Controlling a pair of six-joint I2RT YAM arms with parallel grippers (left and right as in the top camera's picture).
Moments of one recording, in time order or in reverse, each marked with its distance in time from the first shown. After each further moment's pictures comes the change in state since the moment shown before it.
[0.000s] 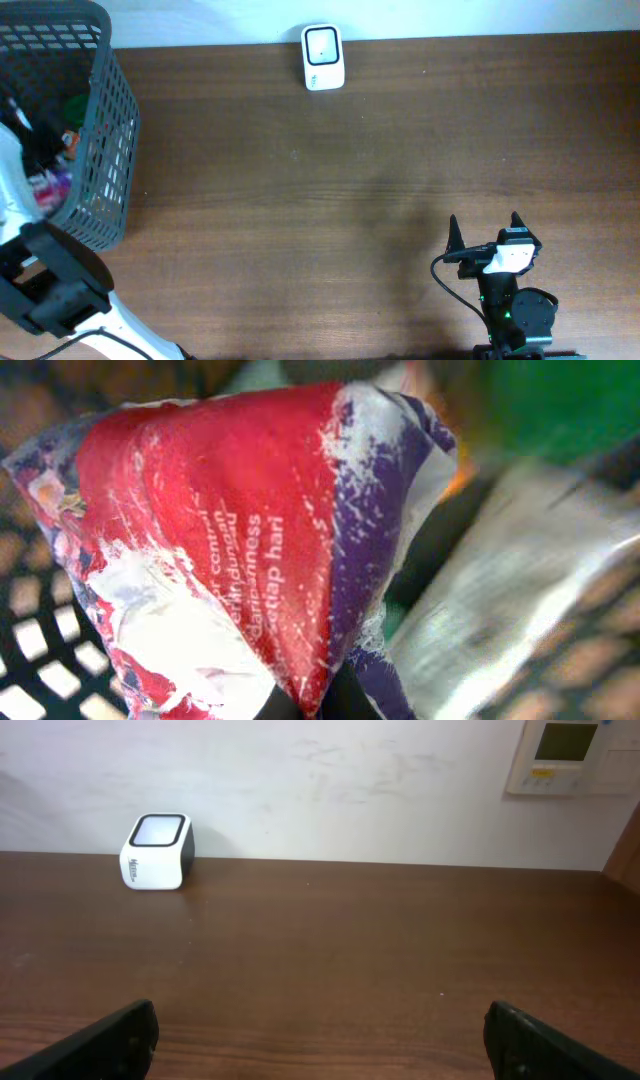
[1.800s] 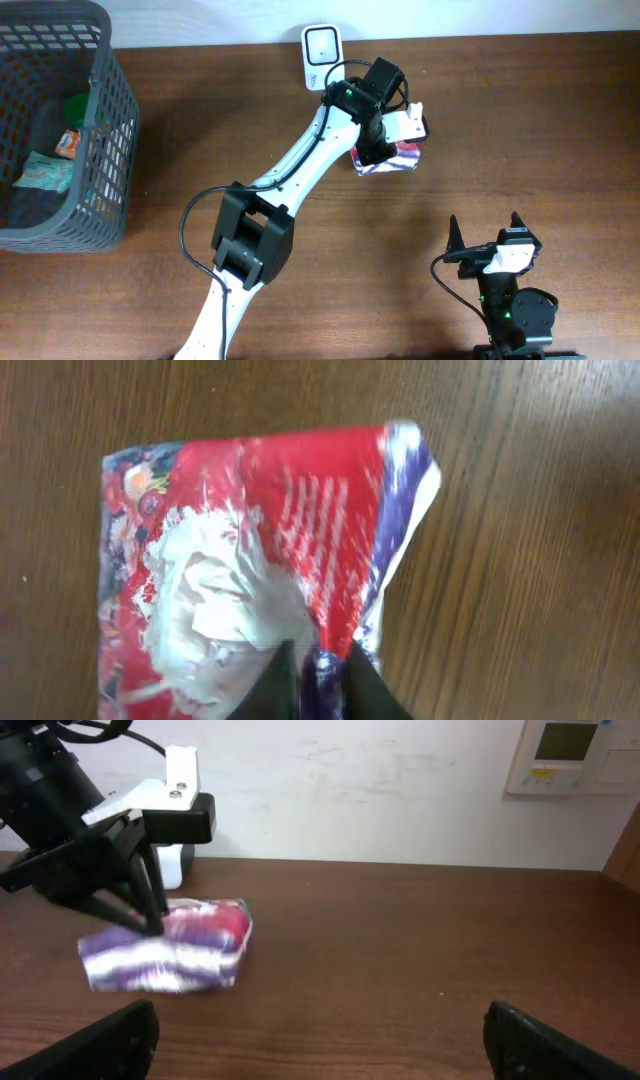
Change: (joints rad) left arm -1.195 0.380 0.322 0.092 0.307 0.856; right arm 0.000 0.000 0.000 0.000 0.000 0.001
